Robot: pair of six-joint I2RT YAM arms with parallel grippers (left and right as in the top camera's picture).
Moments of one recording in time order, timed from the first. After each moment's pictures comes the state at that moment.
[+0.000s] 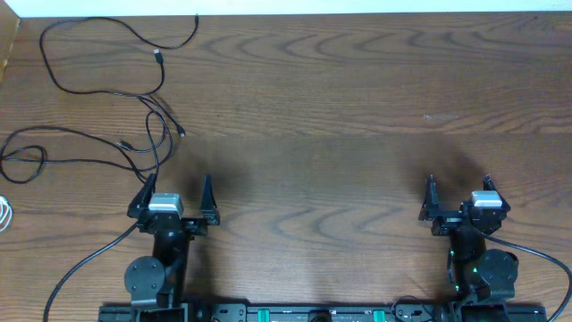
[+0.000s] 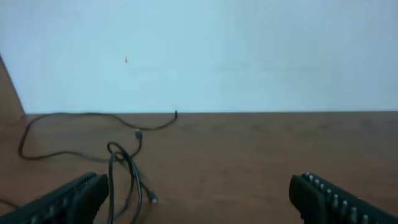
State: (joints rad) left arm 0.05 0.02 0.11 -0.08 0.10 -0.02; right arm 0.04 0.01 0.01 -0.07 0.05 -0.01
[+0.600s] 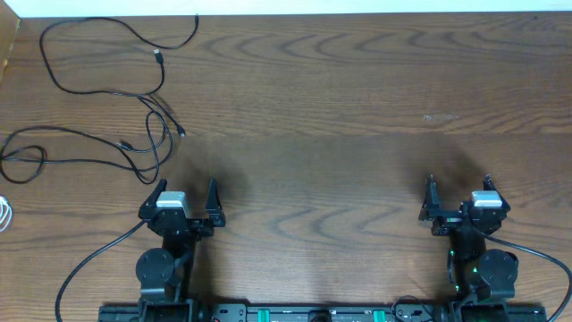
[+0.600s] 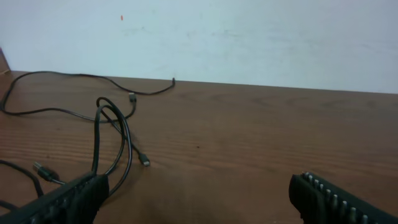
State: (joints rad) left arm 0.01 0.01 0.01 -0.10 0.06 -0.07; right arm 0.04 0.01 0.01 -0.07 0.05 -0.01
